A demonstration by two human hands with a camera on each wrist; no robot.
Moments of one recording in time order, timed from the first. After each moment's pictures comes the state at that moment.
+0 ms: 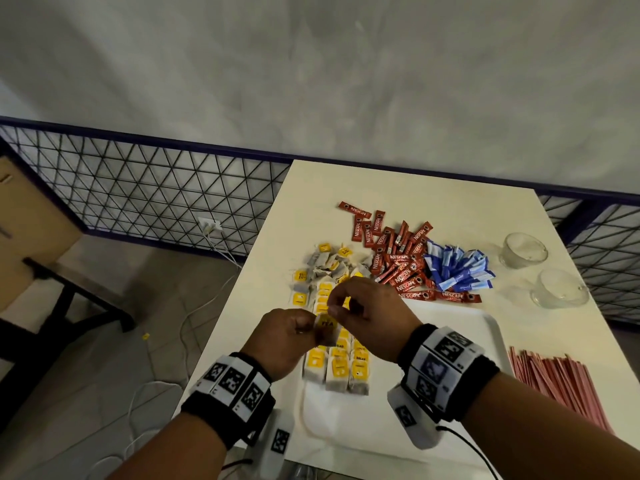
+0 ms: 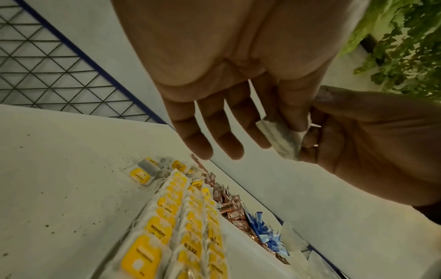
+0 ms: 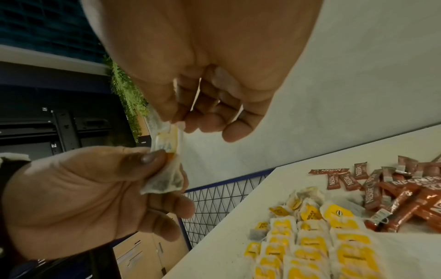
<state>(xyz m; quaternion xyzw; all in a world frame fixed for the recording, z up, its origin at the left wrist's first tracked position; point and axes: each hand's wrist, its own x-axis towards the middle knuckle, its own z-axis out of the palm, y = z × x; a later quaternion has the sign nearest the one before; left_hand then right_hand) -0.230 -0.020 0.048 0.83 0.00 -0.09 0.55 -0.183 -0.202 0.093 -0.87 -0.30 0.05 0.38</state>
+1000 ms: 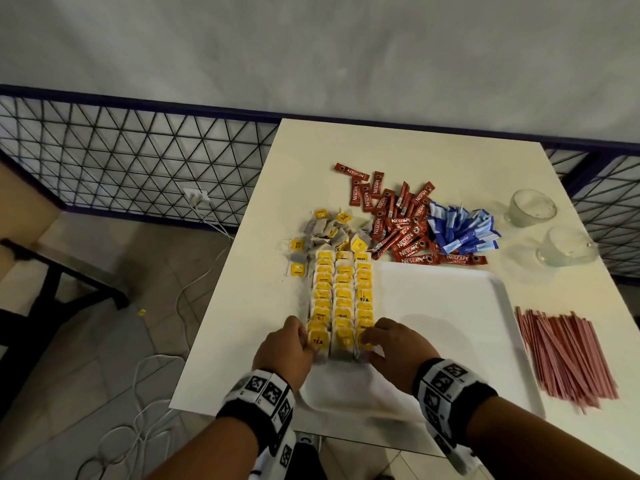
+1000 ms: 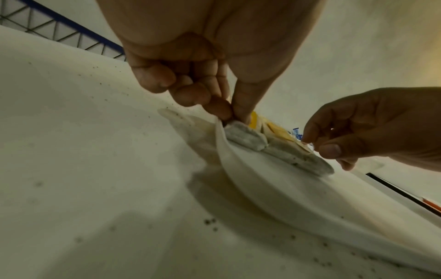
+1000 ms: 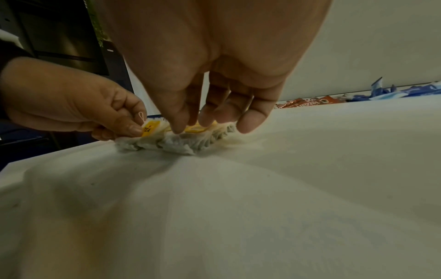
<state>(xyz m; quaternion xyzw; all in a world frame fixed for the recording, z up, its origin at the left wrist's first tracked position) -0.255 -0.029 -0.039 0.93 0.14 -0.16 0.30 -0.221 -0.241 -0.021 -0.94 -0.19 0.24 0.15</state>
